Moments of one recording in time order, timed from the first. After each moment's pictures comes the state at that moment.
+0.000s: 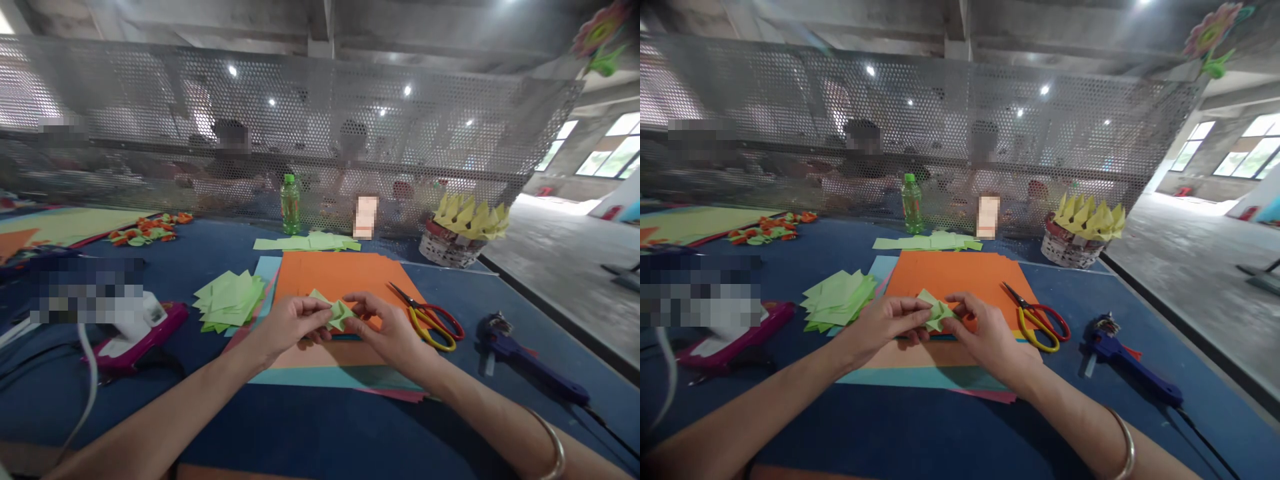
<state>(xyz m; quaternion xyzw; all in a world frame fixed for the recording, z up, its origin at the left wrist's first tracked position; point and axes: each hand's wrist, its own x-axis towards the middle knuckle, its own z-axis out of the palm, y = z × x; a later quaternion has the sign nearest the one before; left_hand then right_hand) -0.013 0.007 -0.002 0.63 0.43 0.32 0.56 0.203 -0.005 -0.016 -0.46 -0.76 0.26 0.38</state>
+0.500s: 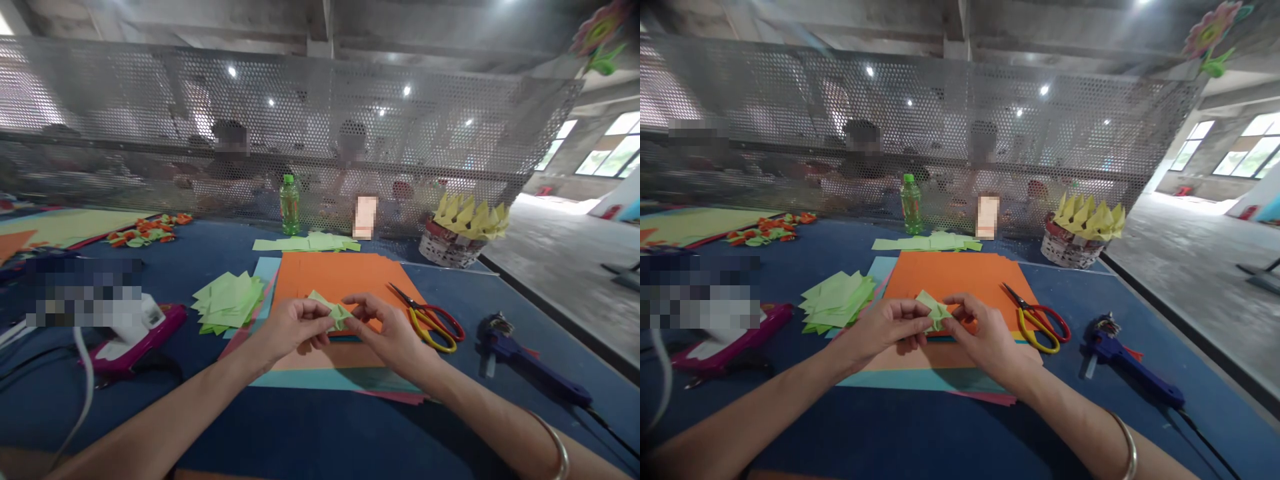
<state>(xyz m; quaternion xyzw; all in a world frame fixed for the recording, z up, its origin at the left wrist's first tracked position) -0.010 0.005 -0.002 0.63 0.45 0.31 0.55 0.201 -0.010 -0.009 -0.46 -0.75 0.29 0.39</state>
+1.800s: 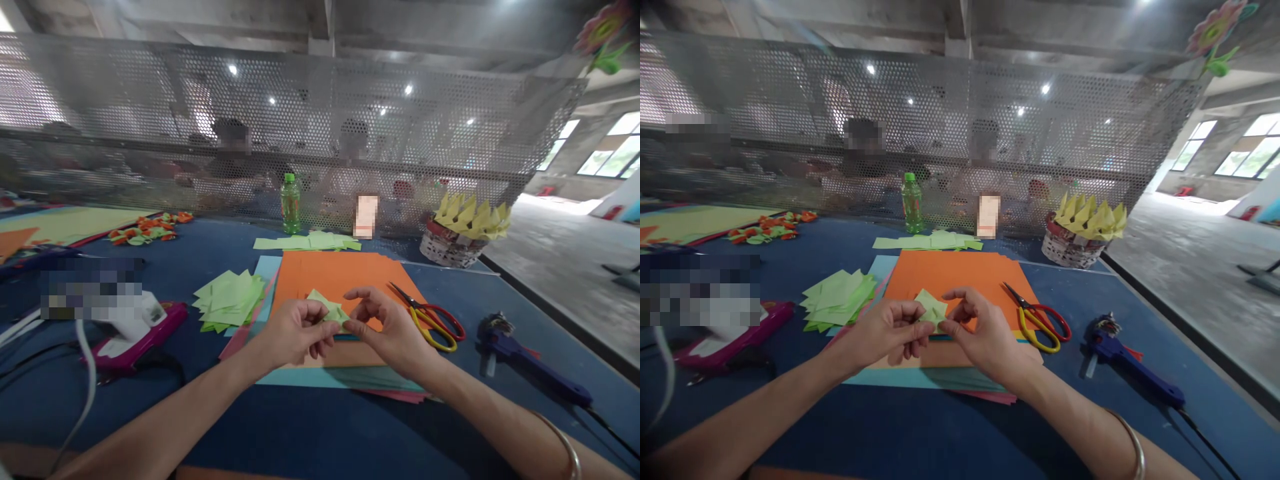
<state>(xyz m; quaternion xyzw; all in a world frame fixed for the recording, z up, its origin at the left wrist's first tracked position) -0.008 -0.001 -0.001 0.67 0.44 0.32 0.51 0.198 -0.012 -0.004 -0.43 -0.72 0.34 0.42</state>
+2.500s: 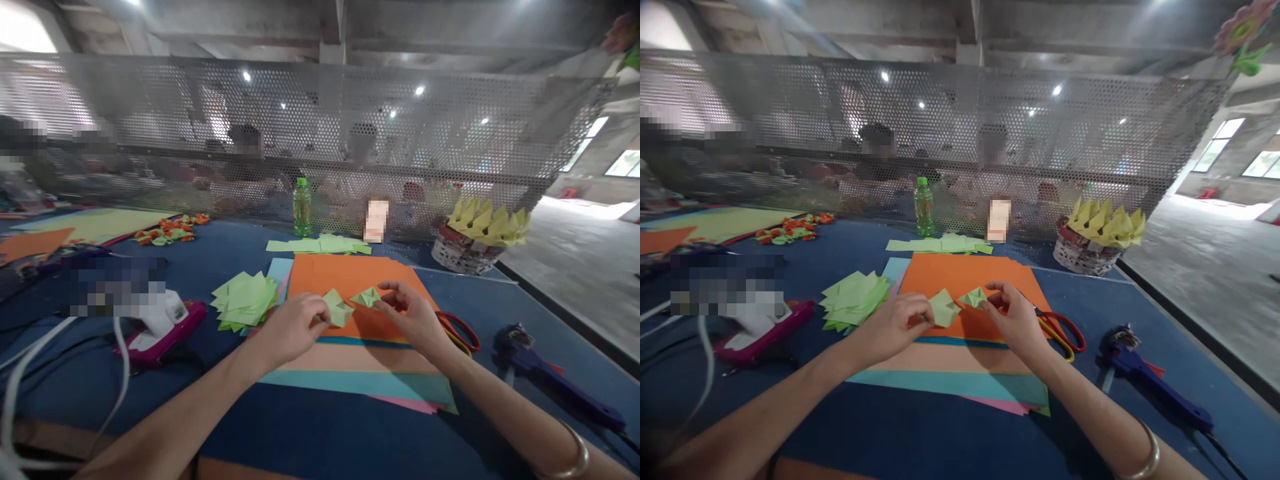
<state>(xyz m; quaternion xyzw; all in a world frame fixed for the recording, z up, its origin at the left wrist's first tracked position) -0.030 0.013 -0.003 0.86 0.44 0.22 0.13 0.230 0.031 -0.026 -0.53 -0.68 0.27 0.43</state>
